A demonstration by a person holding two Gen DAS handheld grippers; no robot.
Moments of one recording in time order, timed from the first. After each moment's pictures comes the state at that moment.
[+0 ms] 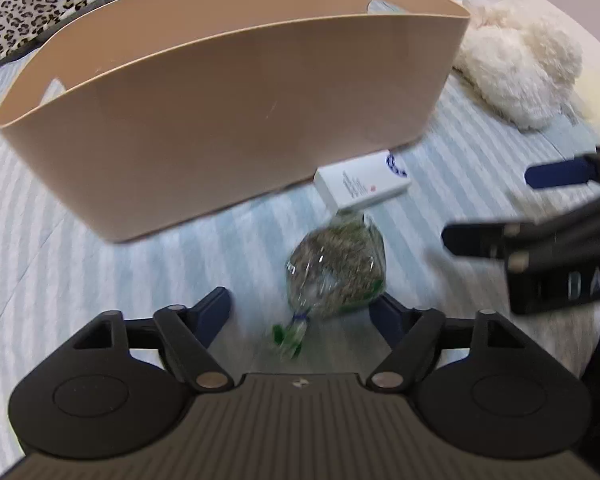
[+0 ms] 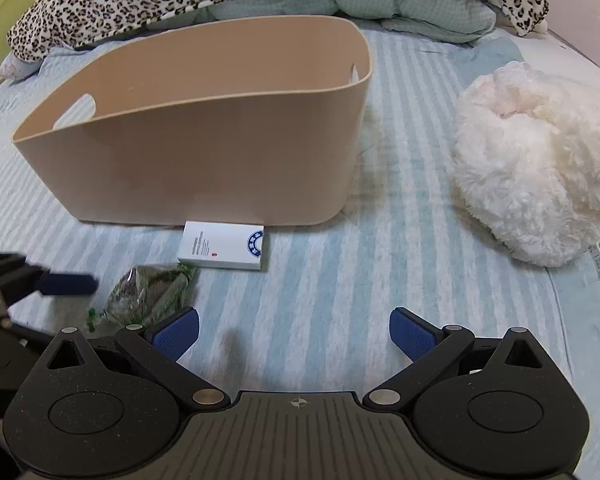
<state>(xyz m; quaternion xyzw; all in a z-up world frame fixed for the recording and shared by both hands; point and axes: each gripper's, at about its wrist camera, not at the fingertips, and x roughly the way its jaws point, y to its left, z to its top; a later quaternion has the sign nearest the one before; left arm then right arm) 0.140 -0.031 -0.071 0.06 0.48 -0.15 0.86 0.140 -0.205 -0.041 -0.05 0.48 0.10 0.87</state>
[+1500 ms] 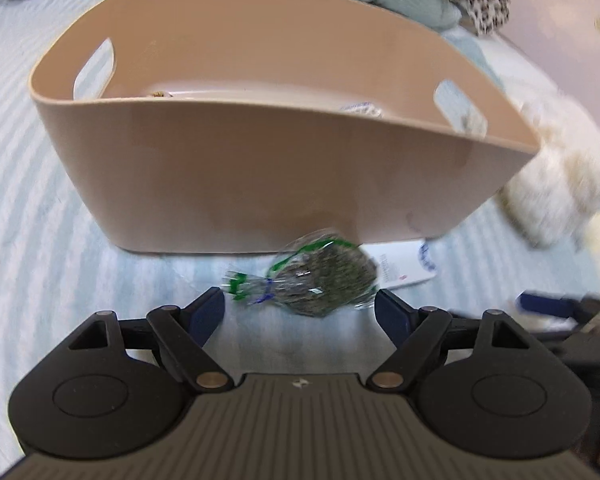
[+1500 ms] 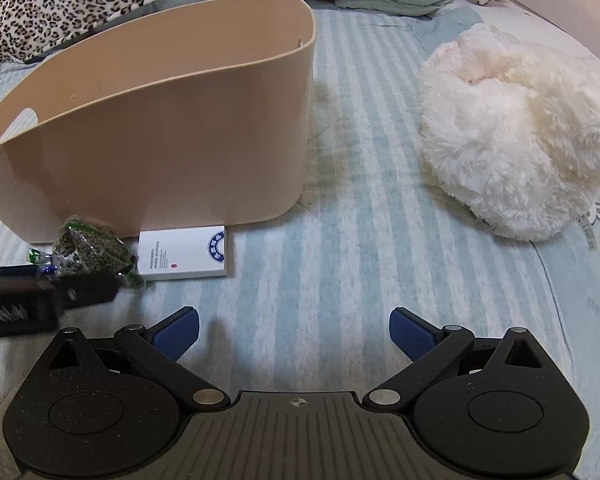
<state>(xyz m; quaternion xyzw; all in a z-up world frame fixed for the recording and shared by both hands) 0.170 0.000 -0.059 -0.11 0.48 -0.10 0.86 0.161 -0.216 -0.060 -0.02 0.50 0.04 0.86</state>
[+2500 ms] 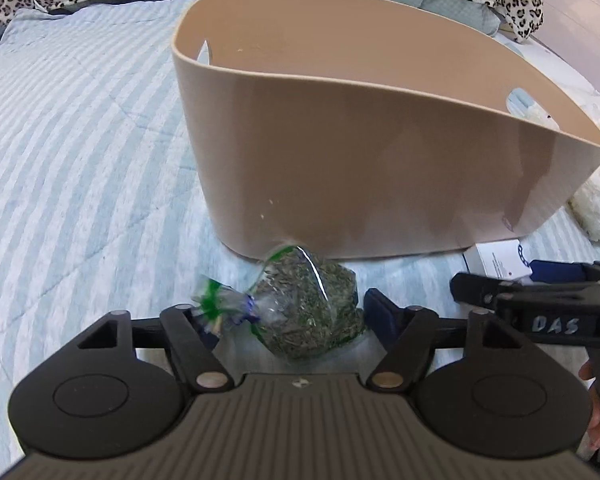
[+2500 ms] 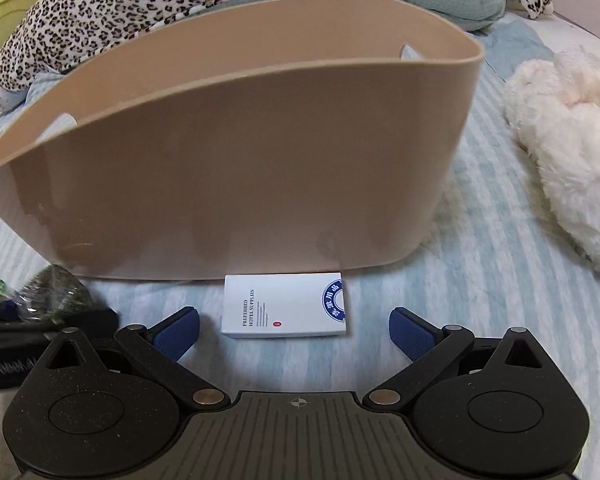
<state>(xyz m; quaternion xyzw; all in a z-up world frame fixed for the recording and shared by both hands) 0.167 0.043 -0.075 -0.06 0.46 -0.05 0.88 0.194 -0.165 -0.087 0.00 0.47 0.11 0.88</state>
